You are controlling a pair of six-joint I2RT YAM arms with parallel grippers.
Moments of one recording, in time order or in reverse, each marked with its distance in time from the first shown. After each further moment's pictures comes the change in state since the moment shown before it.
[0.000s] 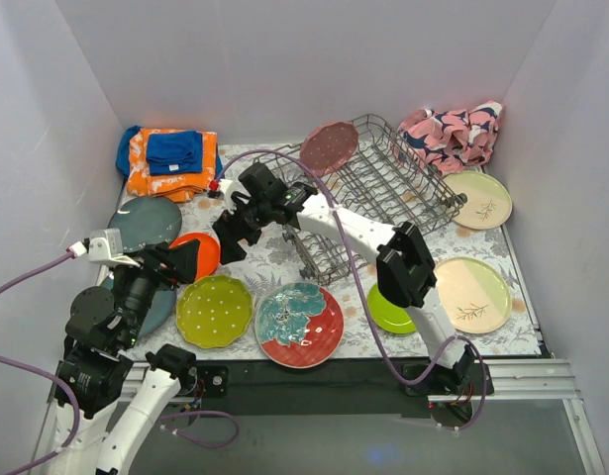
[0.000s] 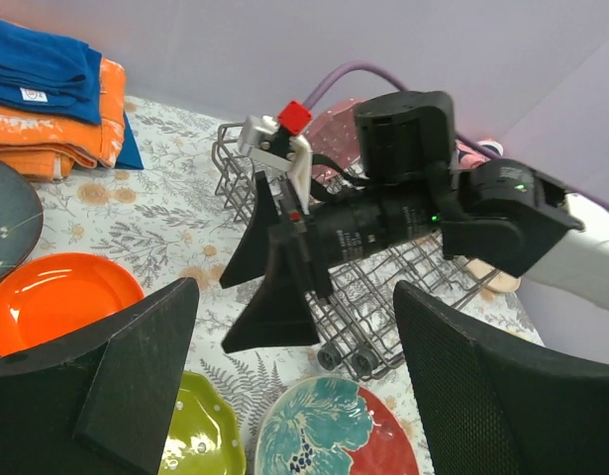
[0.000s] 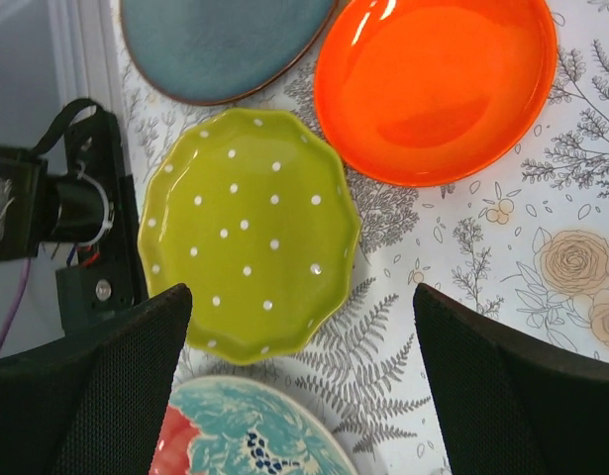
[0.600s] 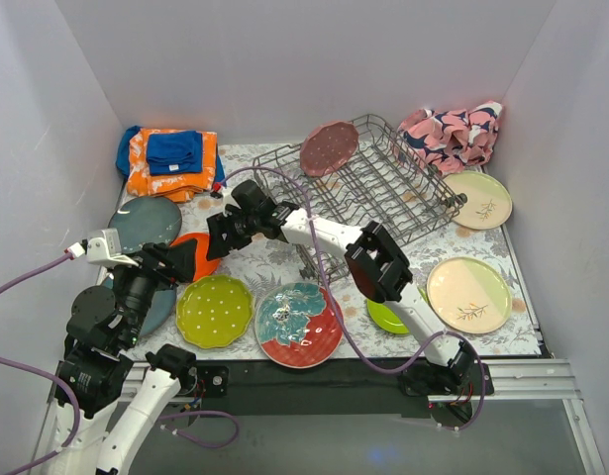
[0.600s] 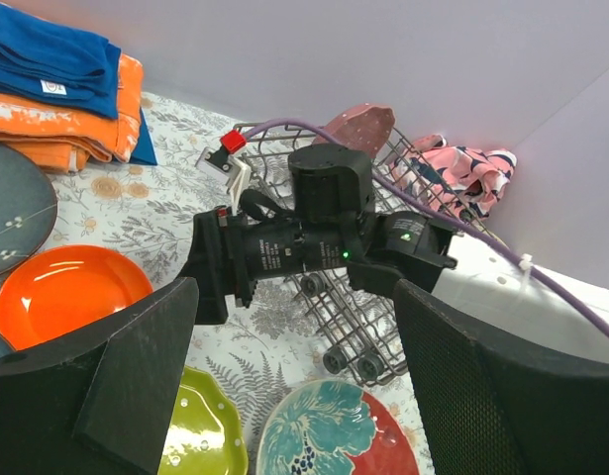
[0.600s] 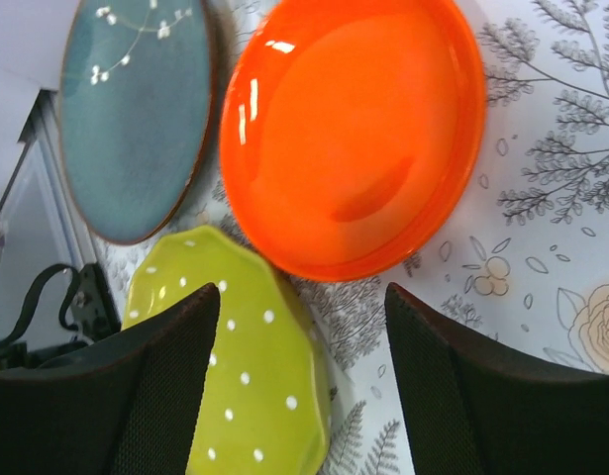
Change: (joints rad) left arm 0.000 -0.005 0.000 -0.015 -0.048 -0.021; right arm 0.013 0.228 0.026 0.318 0.096 0.439
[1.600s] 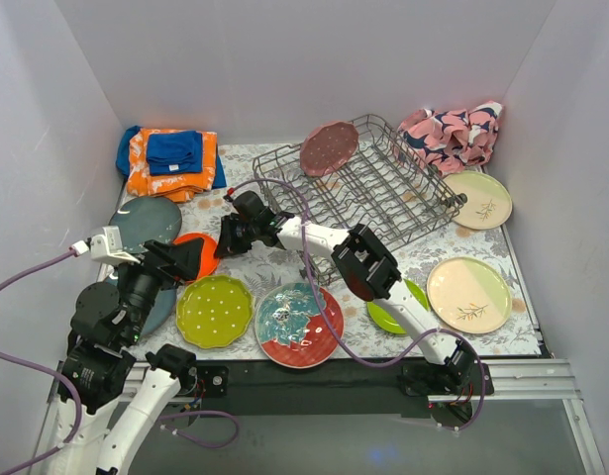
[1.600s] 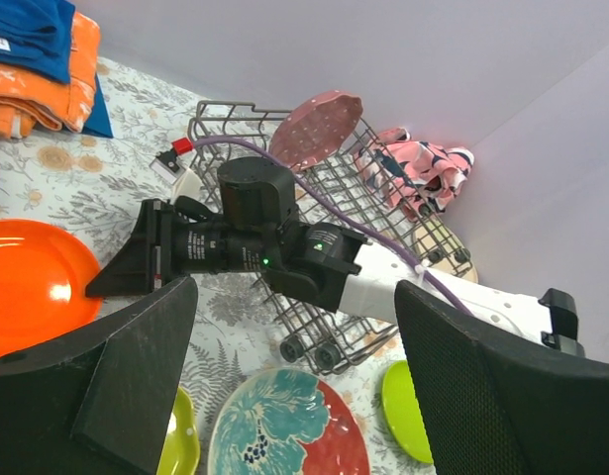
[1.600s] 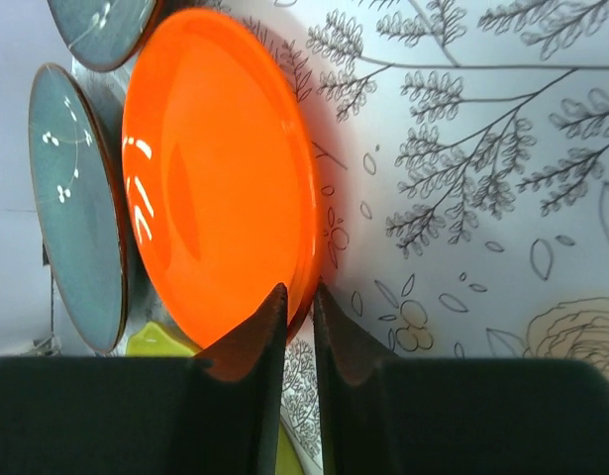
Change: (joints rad) left arm 0.000 0.013 -0.010 0.006 0.045 -0.115; right arm -0.013 0.148 0.025 0.112 0.134 0.333
